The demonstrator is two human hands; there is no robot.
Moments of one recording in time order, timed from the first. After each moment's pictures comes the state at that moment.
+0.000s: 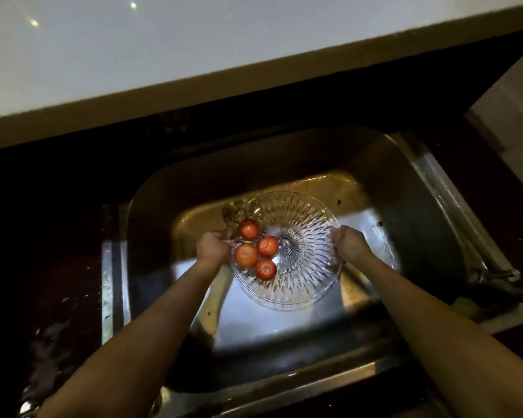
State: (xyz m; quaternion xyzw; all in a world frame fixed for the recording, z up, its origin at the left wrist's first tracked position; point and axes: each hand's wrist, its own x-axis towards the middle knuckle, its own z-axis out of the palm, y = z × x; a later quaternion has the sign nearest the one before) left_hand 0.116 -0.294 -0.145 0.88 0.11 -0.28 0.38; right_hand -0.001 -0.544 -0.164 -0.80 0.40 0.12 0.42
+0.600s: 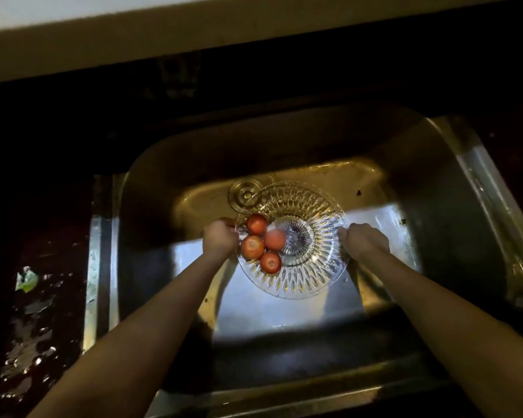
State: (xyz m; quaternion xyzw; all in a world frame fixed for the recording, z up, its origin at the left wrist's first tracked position) left_hand 0.117 -0.300 -0.182 0.92 0.05 -0.26 0.29; right_hand 0.015 -0.557 -0.204 -0.91 0.31 0.25 0.09
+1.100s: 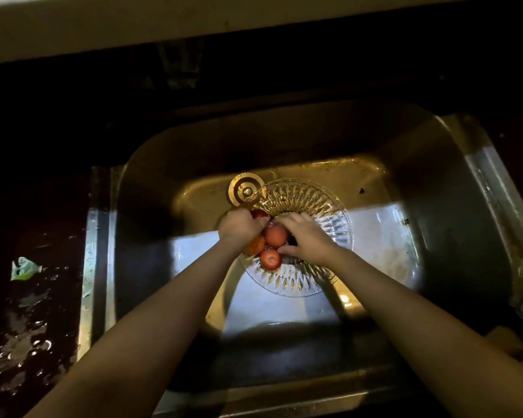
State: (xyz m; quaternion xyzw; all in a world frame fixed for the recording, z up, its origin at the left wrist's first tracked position) left_hand 0.122 -0.334 -0.177 0.94 -0.05 -0.30 0.17; right_hand 0.044 -0.481 -0.186 -0.93 0.01 0.21 0.28
